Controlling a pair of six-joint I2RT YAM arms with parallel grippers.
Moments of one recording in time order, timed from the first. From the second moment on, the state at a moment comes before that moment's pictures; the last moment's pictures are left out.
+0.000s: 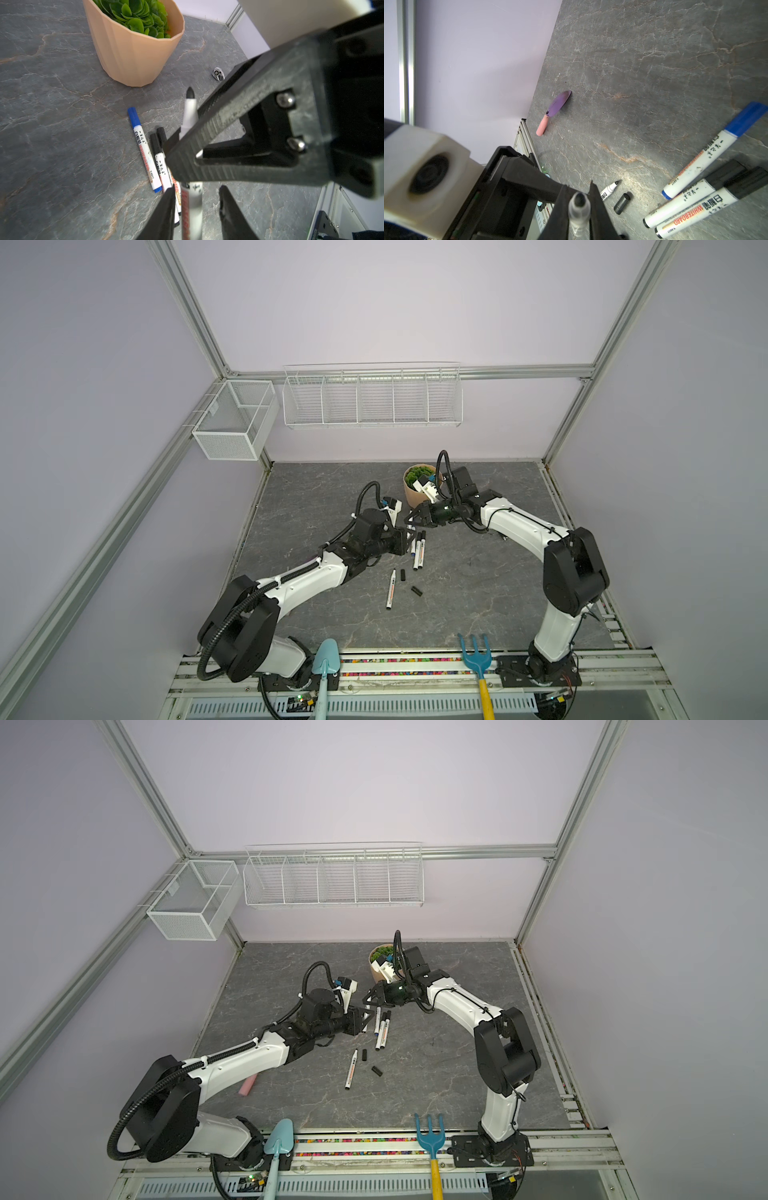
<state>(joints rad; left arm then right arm) -0.71 1.44 0.82 0.13 0.21 -0.46 0.52 1.83 1.41 -0.42 -0.80 0.42</state>
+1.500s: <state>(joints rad) -0.68 1.21 0.68 -0.10 -0.46 -0.71 0.81 2.11 1.56 -0.93 -0.34 0.05</state>
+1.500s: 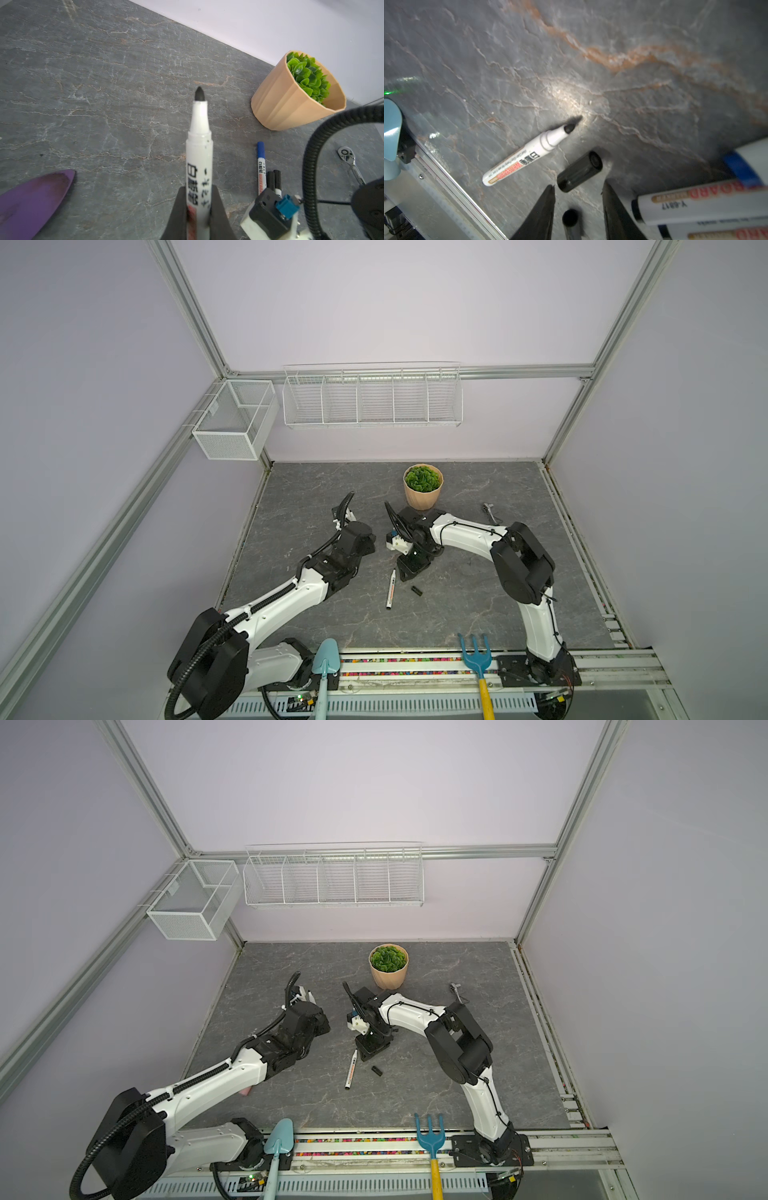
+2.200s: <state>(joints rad) -0.66 1.13 0.64 -0.14 -0.47 -0.68 0.93 2.26 1.80 -1.13 -0.02 0.02</state>
